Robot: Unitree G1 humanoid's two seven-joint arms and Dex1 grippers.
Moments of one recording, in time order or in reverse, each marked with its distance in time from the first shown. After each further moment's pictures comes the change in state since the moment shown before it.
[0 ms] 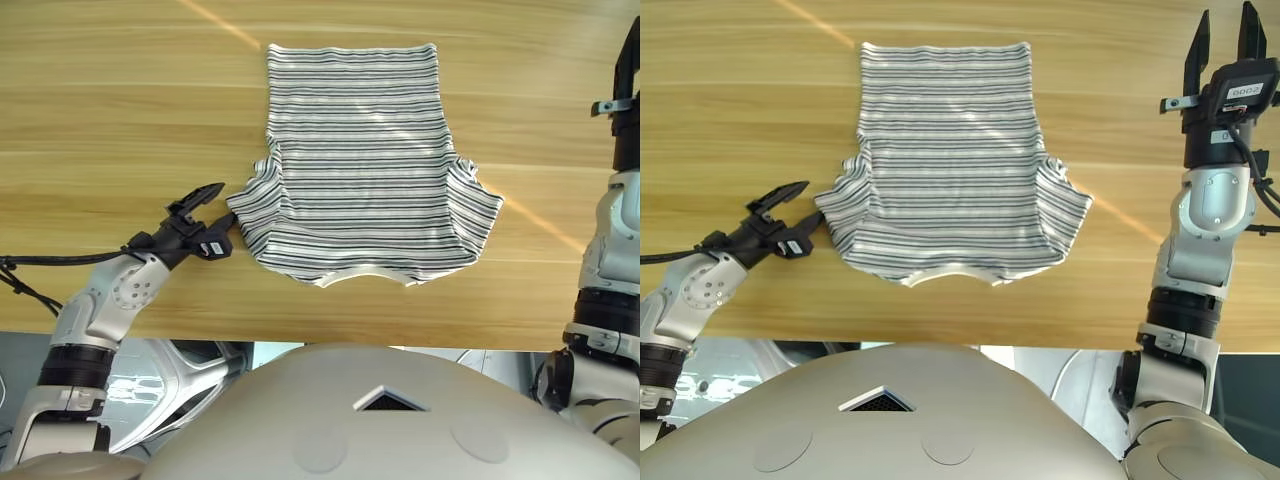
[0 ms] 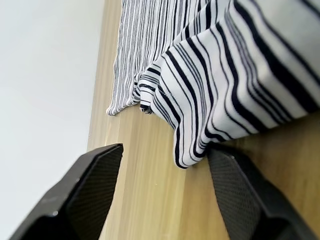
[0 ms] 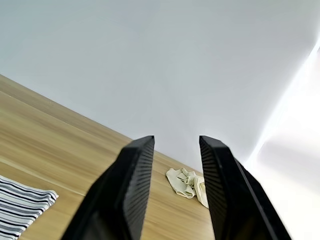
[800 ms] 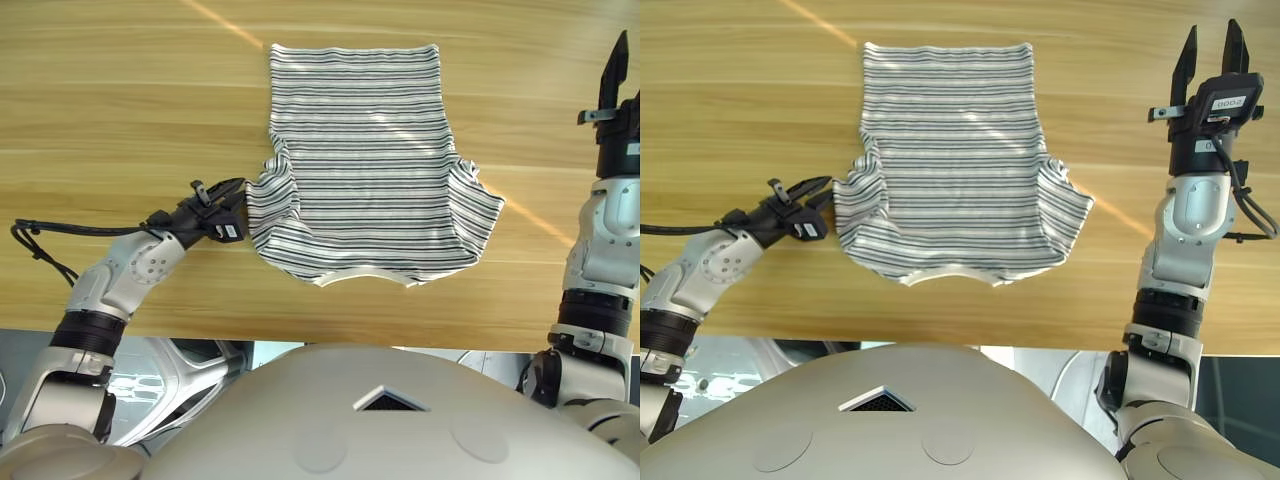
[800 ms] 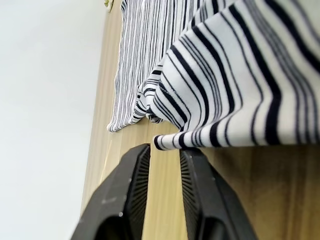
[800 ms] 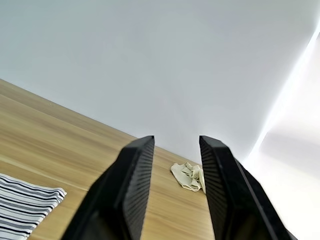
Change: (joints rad) left arm -0.169 0.011 -0.148 0.121 -0.022 -0.002 0.039; right arm 0.006 0.055 -0.006 0.039 -0.009 -0.030 -0.012
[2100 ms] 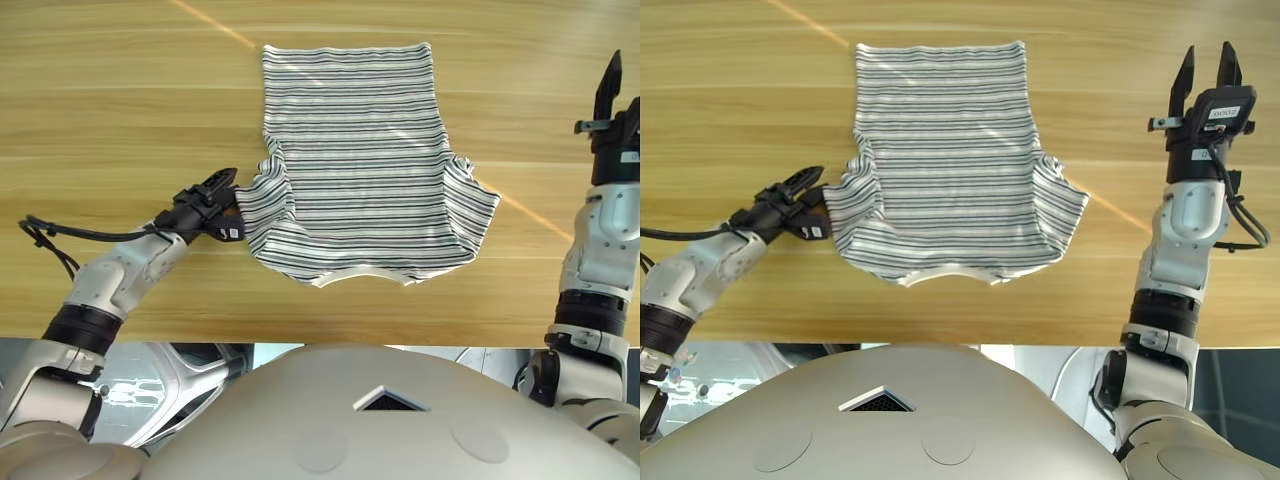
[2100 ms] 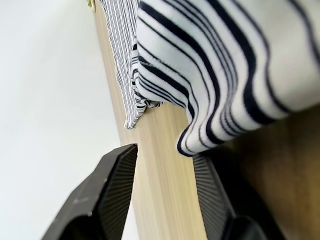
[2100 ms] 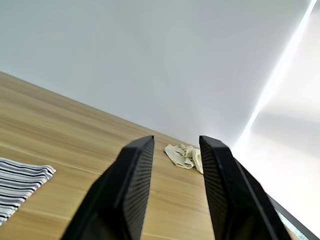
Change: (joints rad) left arm -0.020 0.090 -0.138 -0.076 0.297 0.226 0.218; right arm -0.001 0.013 -0.019 0.085 0.001 0.001 -0.001
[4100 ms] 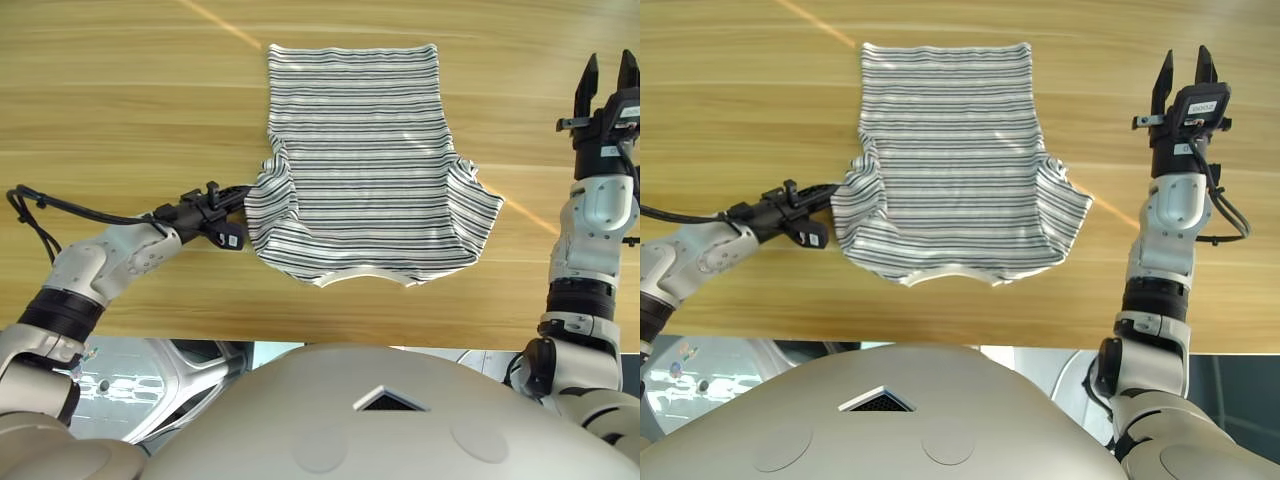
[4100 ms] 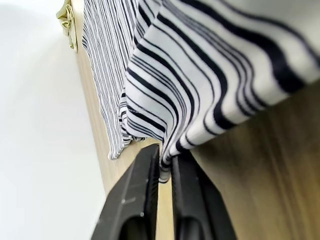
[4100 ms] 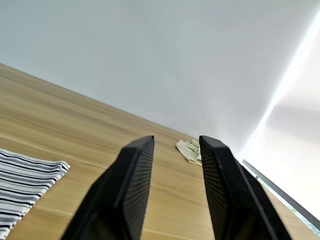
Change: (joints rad) left arm -0.097 0.083 -0.075 0.030 -0.144 -0.179 -0.132; right arm -0.068 0.014 0.035 0.131 -0.015 -0.042 -0.001
